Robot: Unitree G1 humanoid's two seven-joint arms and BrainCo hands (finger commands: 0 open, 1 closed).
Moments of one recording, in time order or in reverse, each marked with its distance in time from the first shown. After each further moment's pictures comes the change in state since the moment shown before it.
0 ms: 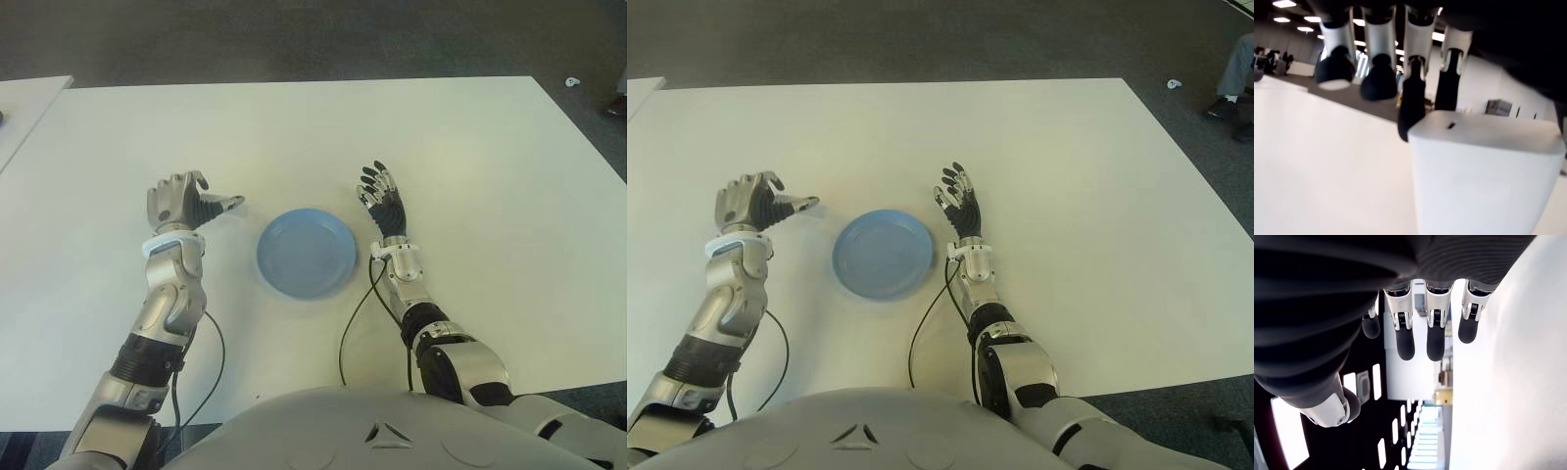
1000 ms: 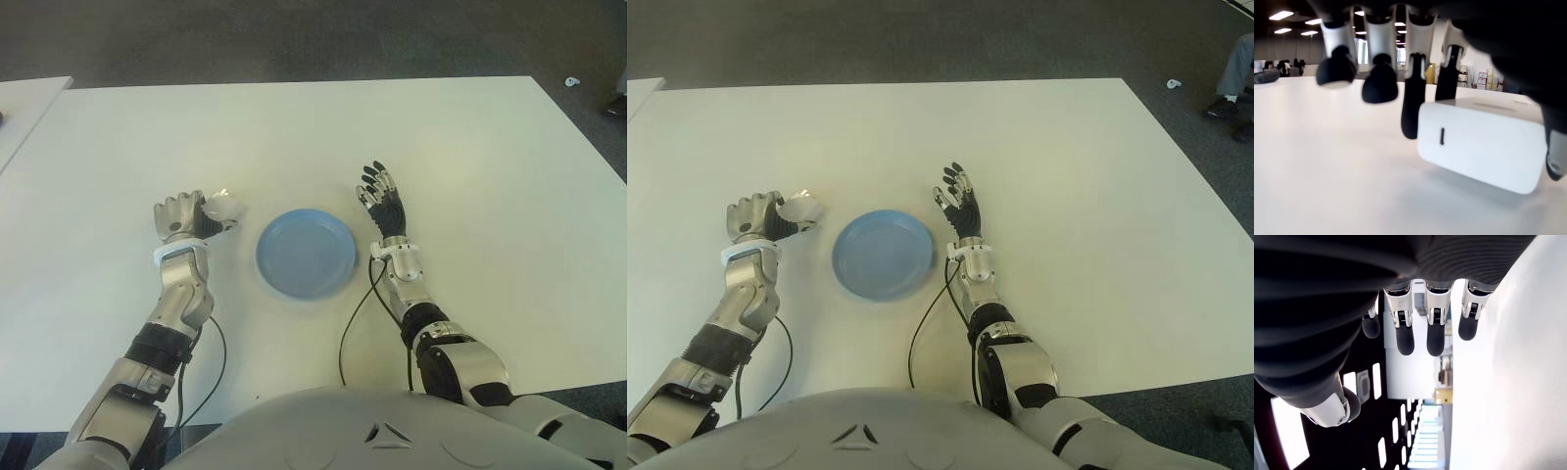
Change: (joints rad) left arm -0.070 0.005 -0.119 0.367 0.082 0.053 0.027; right arm 0.000 -0.001 -0.006 0.000 0.009 0.000 0.006
